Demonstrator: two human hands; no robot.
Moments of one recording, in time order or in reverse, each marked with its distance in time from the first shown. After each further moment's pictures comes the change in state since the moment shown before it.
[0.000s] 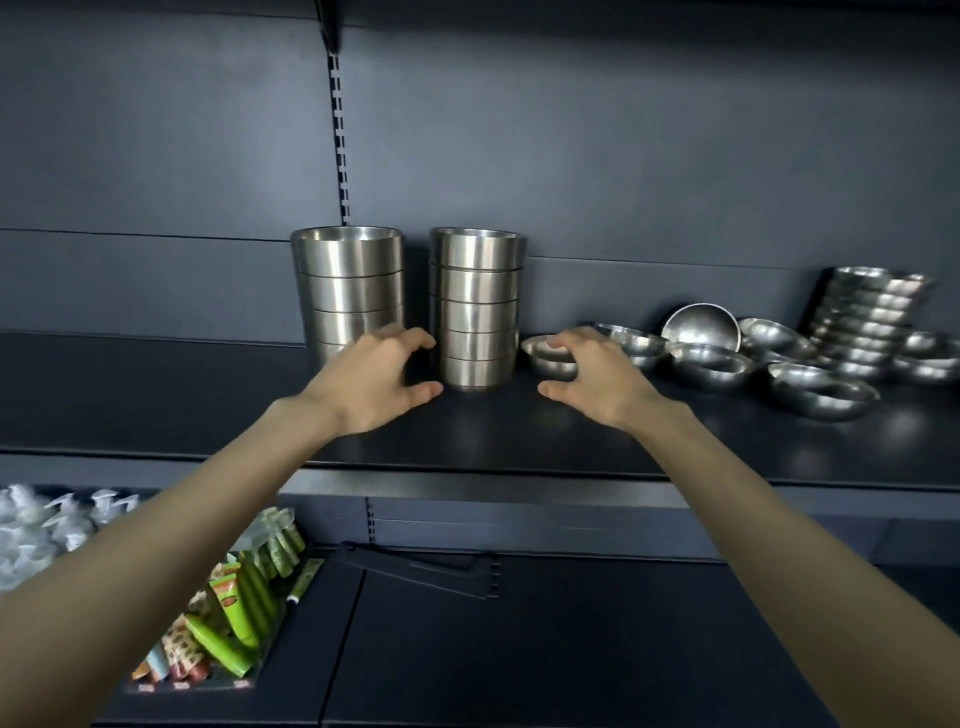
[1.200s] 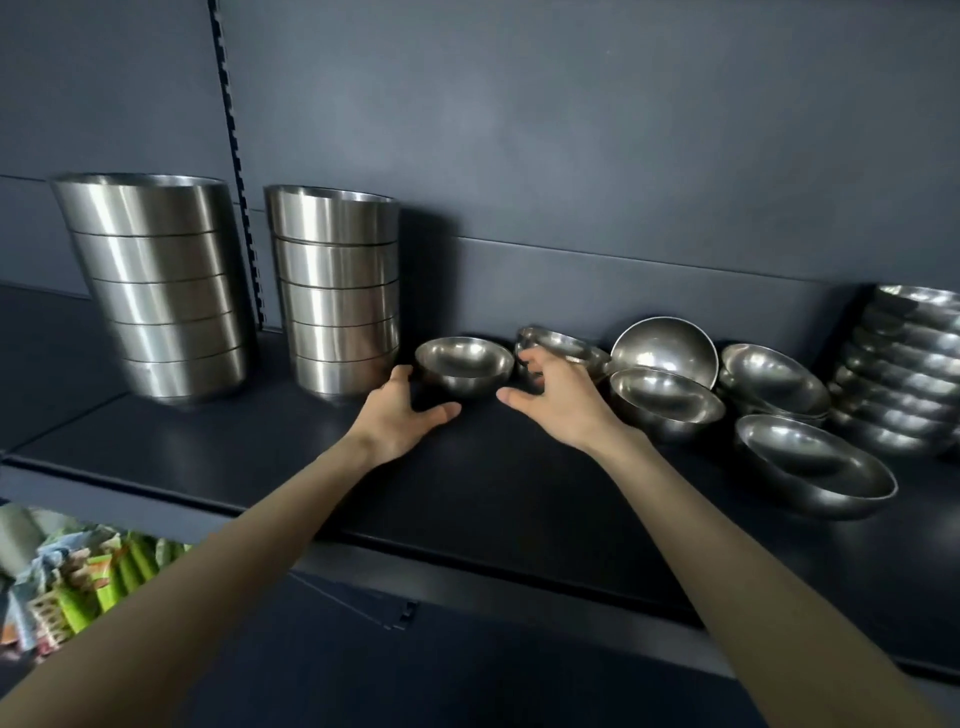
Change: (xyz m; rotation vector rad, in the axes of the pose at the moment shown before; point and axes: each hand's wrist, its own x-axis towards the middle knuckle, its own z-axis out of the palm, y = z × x) left_hand 0.152 0.117 0.183 -0.529 0.066 -0.550; right_hand 0.096 0.193 0.013 0.289 -0.115 -0.068
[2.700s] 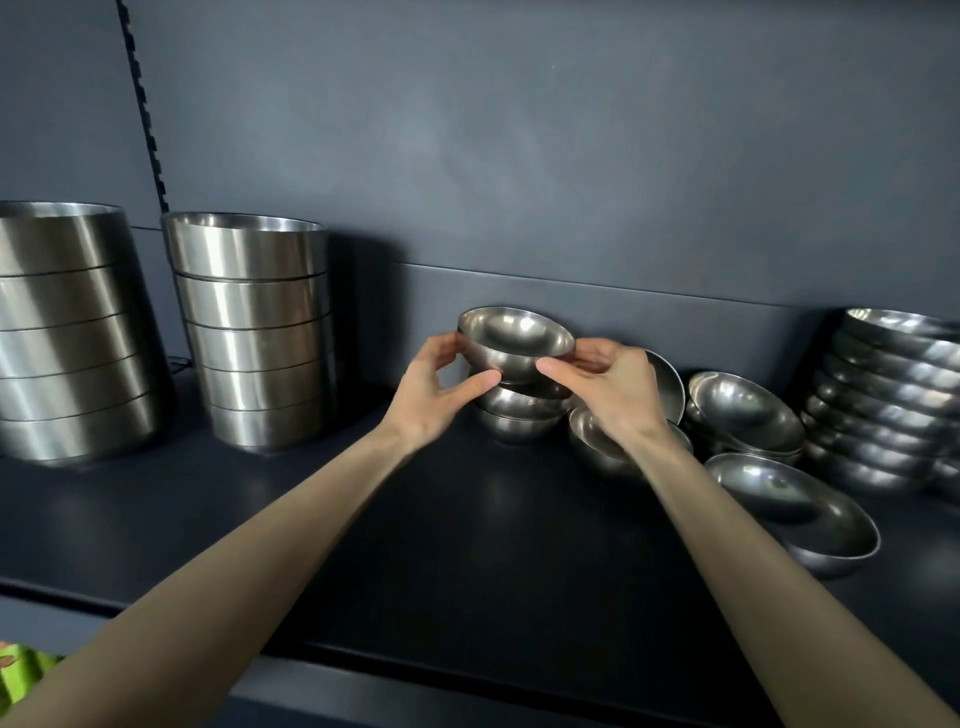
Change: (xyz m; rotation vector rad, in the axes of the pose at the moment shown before) left_hand 0.065 0.068 0.057 -0.485 0.048 0.321; right_hand 0.035 0.058 -0.059 0.530 0.396 0.004
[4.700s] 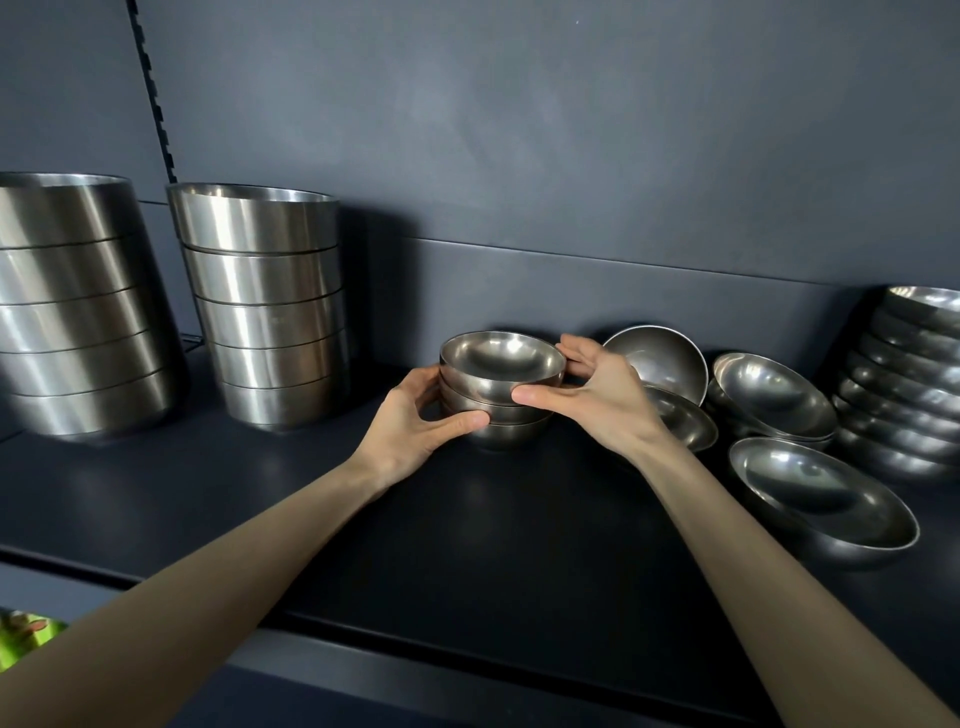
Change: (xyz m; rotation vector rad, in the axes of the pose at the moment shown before) left_hand -0.042 -0.025 -0.024 -0.063 -0.087 -0.080; right_hand -0.016 0.012 0.015 -0.050 -0.245 0.072
